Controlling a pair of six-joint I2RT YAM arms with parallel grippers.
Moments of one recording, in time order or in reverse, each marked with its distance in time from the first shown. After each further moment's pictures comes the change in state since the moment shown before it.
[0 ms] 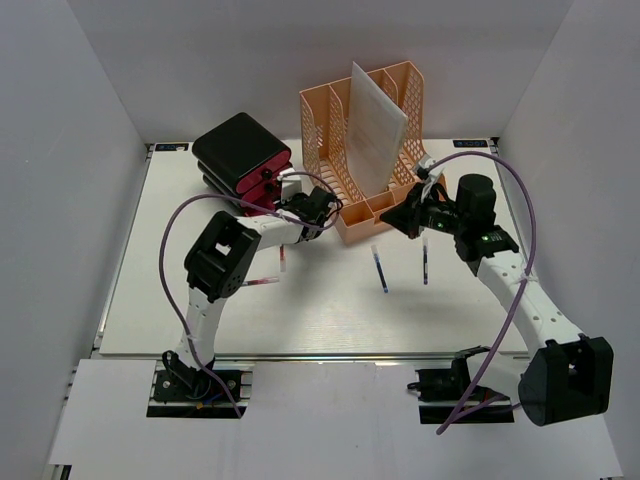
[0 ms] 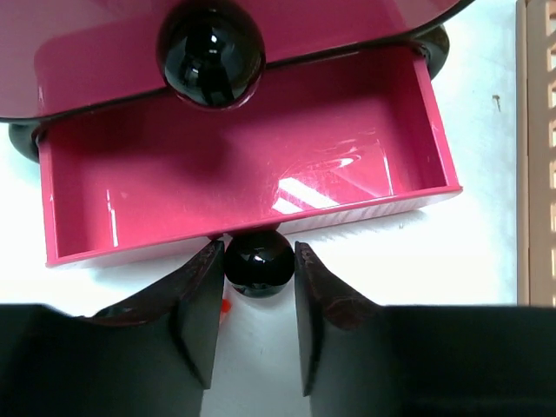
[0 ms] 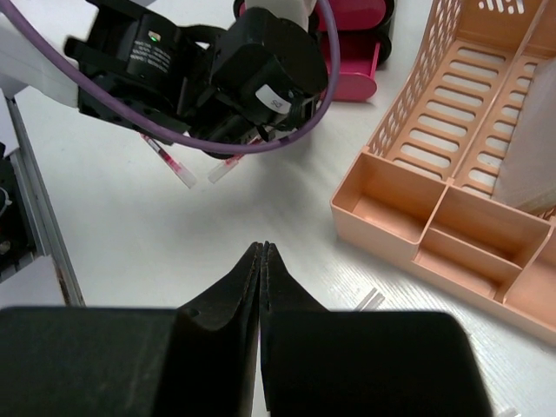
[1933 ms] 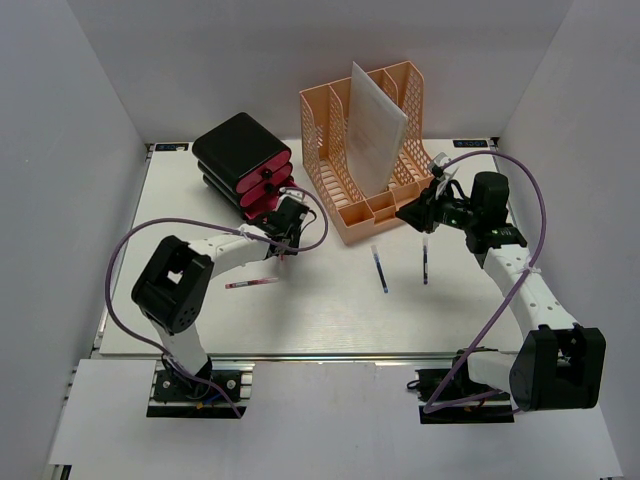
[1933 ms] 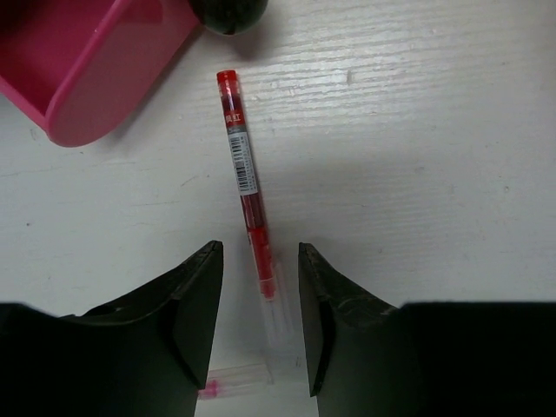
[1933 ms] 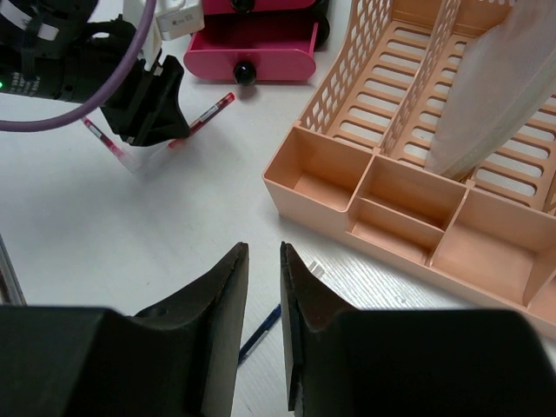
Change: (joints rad) left arm 0.032 -0.403 -0.343 -0.102 0.604 0.455; right arm -0.143 0.060 0.000 -0.017 -0.055 -0.127
